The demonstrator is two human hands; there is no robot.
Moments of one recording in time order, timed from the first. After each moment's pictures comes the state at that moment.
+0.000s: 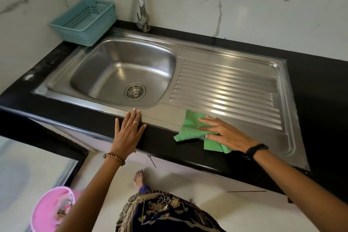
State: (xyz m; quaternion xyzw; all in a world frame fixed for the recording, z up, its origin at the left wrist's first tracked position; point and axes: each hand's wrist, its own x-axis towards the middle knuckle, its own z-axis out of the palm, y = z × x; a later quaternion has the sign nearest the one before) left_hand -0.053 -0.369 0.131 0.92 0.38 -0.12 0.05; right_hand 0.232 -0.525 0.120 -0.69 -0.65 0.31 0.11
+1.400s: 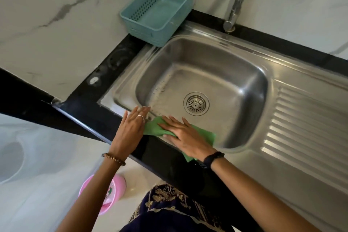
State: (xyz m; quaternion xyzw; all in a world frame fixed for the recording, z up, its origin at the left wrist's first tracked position) left_hand -0.177 -0.143 0.122 0.83 0.49 0.07 0.24; right_hand 0.006 -0.214 0.098 -0.59 -0.71 0.36 0.11
